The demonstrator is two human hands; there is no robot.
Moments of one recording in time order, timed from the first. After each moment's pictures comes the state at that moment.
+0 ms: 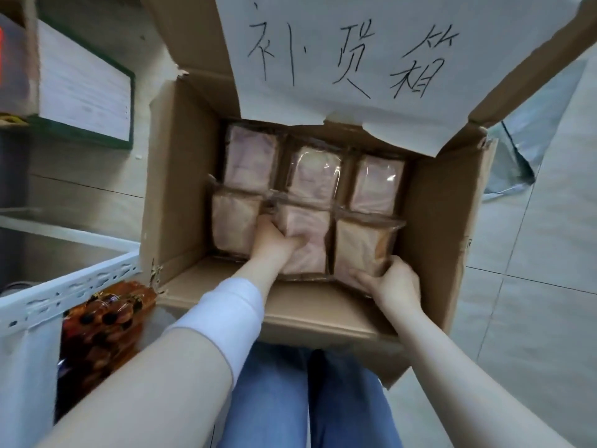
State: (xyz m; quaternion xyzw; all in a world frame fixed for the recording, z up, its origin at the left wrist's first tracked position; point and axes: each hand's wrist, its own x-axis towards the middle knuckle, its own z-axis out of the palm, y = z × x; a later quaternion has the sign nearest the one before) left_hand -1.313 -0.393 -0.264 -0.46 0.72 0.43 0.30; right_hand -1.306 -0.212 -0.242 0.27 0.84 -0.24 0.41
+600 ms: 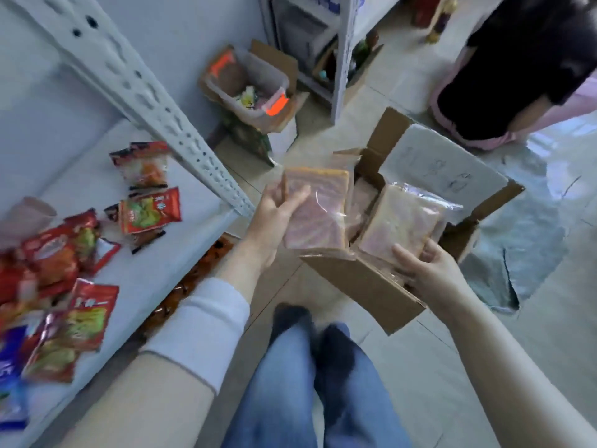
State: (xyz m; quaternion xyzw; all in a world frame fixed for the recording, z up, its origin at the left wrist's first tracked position) left_hand -1.113 -0.472 0.104 -0.41 0.52 0.75 -0.11; right_hand -1.224 -0.259 0.072 0.05 0.70 -0.58 0.41
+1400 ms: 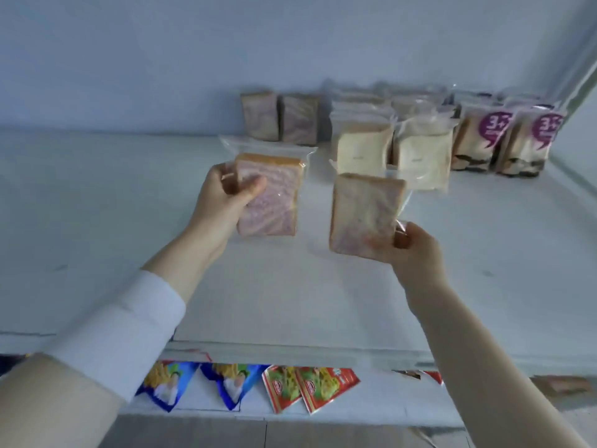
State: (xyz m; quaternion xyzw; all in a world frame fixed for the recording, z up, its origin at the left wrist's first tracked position) left_hand -0.470 -0.761 0.357 -0.54 0.46 0.38 -0.60; right_hand -0.711 -0.724 0.335 -0.47 0.59 -0.50 0.42
